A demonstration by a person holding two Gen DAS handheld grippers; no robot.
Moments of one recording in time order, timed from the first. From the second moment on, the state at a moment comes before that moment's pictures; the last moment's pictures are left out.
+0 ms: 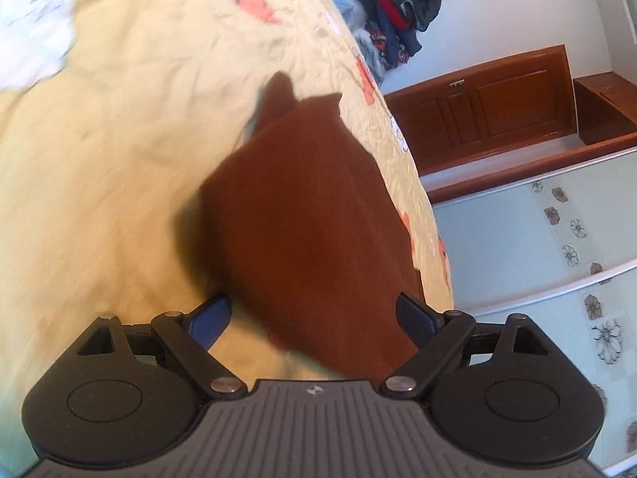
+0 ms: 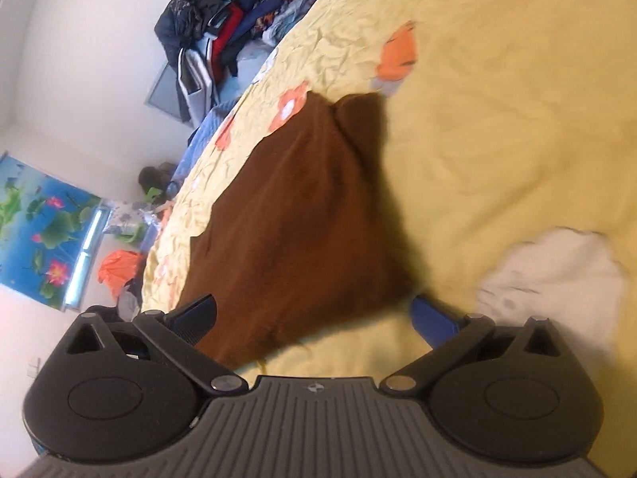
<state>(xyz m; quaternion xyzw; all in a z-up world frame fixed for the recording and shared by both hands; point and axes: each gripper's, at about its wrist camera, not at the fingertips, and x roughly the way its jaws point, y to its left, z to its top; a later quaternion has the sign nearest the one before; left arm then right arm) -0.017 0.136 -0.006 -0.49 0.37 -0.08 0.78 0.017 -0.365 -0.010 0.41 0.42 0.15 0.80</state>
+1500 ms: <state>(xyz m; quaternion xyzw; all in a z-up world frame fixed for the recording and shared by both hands) 0.144 0.076 0.032 -0.04 0.38 0.00 0.92 0.175 -0.308 0.028 0.13 0.42 0.19 0.88</state>
